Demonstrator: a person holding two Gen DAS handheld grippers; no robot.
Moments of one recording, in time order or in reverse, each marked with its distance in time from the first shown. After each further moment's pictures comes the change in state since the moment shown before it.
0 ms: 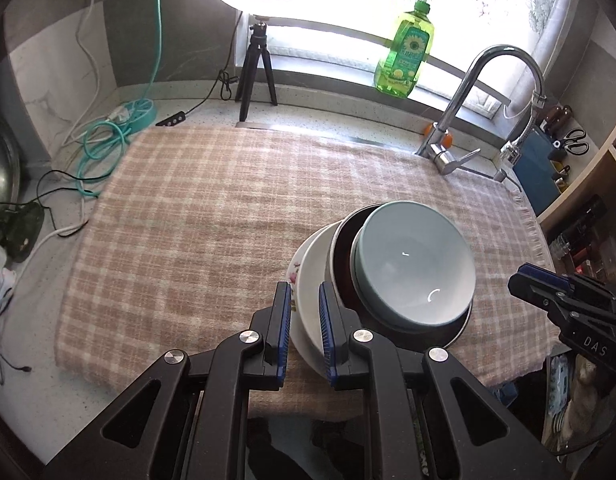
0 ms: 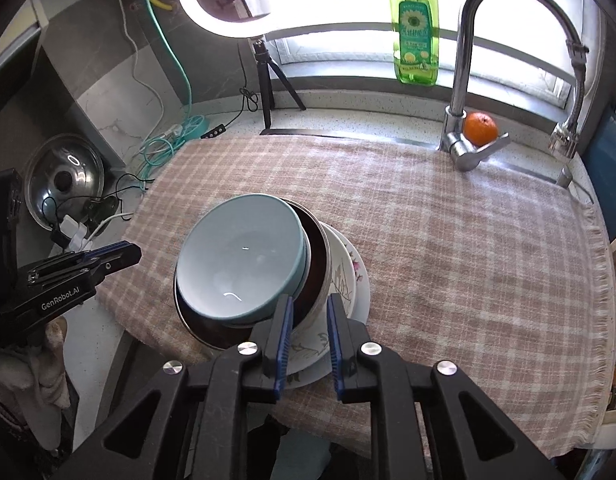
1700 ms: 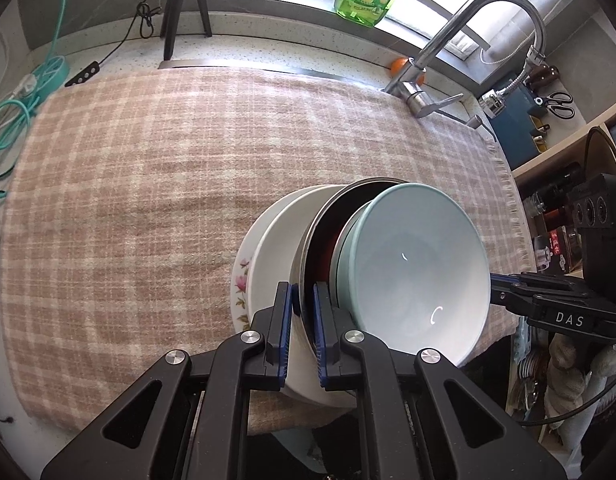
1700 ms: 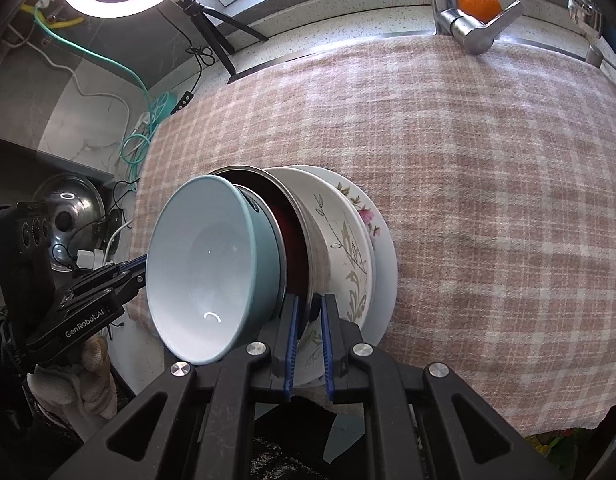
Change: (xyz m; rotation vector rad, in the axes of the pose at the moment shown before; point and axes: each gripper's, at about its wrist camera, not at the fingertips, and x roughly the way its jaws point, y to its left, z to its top) left arm 0.088 -0.001 0.036 0.073 0.298 -0.209; right arm 0.091 -0.044 0.016 0.320 0.338 0.190
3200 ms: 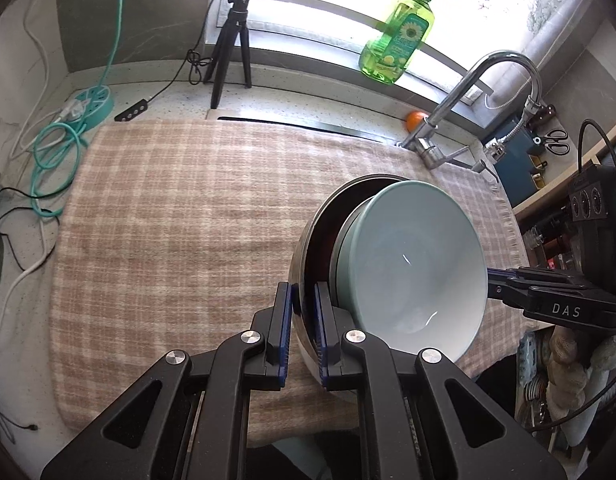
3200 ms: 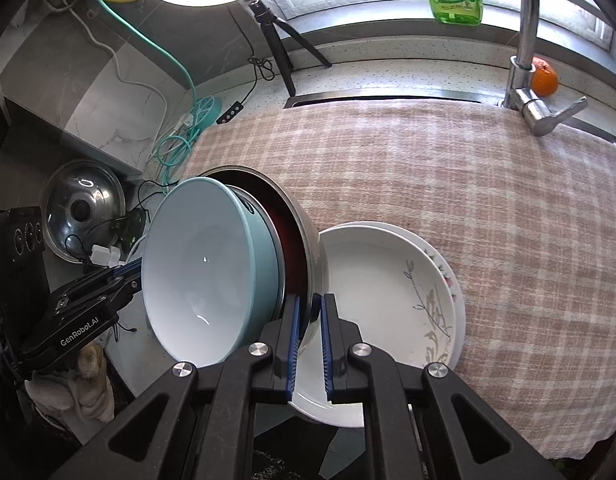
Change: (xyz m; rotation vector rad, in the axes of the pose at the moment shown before) left arm -0.057 0.040 0.007 -0.016 -0.139 0.029; right arm -0.011 0.069 0.023 -0.114 -0.066 -0.001
